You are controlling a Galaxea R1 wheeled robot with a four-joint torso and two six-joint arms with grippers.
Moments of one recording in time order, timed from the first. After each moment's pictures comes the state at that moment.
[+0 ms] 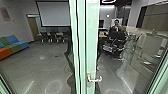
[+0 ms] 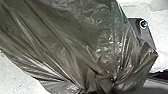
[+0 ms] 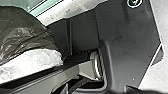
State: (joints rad) left arm 1.43 2.95 -2.64 -0.15 0.04 0.24; right arm -1.53 2.87 -2.40 0.00 0.01 0.18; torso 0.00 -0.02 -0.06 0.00
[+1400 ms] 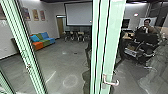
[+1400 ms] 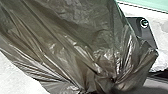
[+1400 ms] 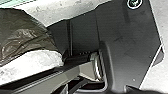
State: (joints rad) left arm 1.43 2.96 -2.66 -0.14 0.04 0.24; right arm -1.53 2.87 -2.40 0.00 0.02 0.18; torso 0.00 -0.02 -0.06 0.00
